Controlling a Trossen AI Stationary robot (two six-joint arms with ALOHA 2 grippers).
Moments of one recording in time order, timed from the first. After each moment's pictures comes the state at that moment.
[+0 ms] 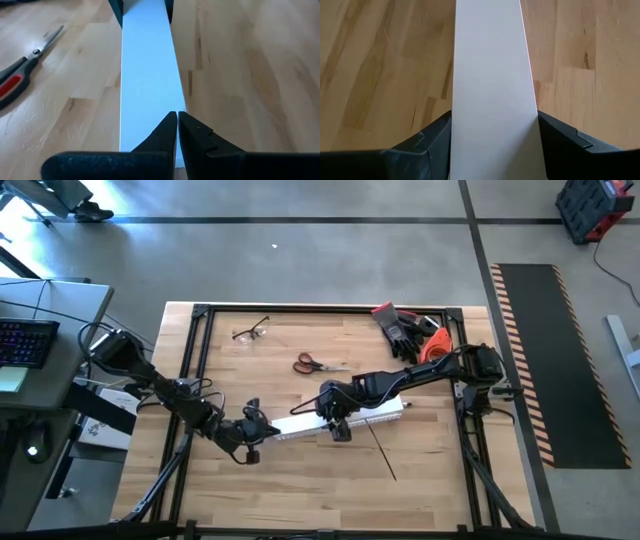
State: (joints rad) left arm -0.61 1.36 0.38 0.31 -0.60 -0.37; right arm 0.09 1.91 1.26 -0.32 -0.12 -0.03
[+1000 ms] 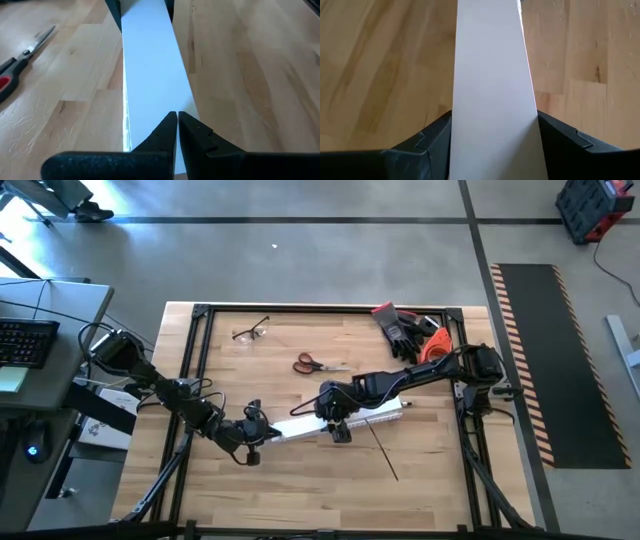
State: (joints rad) left arm -0.60 1.37 0.38 0.34 -0.58 -0.37; right arm 0.09 1.91 1.26 -0.28 -0.16 -0.05
